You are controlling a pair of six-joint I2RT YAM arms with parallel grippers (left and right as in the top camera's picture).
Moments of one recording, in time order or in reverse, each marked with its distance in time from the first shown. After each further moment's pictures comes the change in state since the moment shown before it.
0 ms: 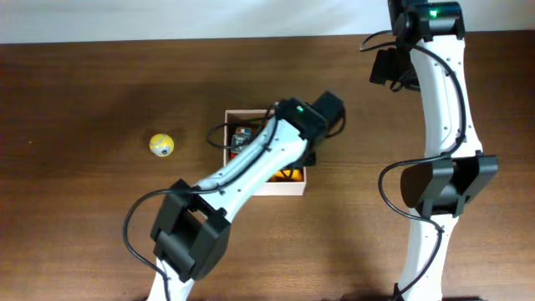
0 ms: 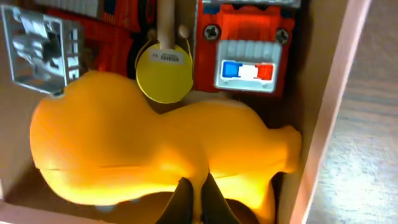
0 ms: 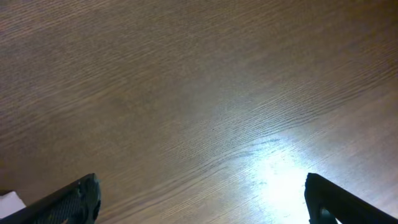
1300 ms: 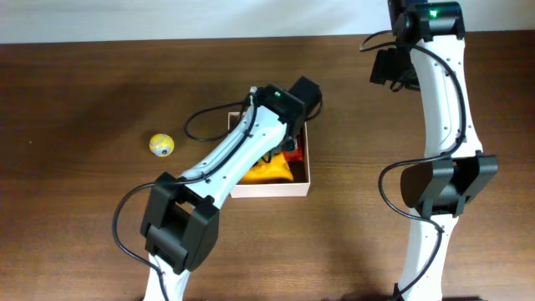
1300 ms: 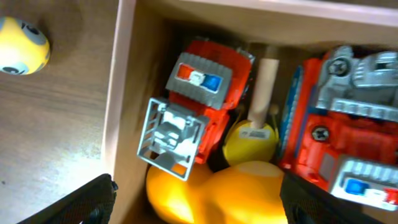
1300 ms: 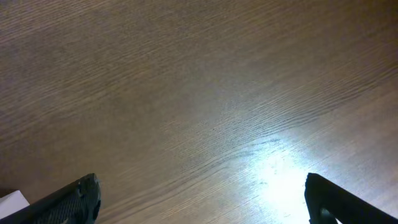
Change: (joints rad) left arm 0.114 0.000 0.000 -0.013 -0.150 0.013; right arm 0.000 0.000 0.000 0.000 0.000 0.000
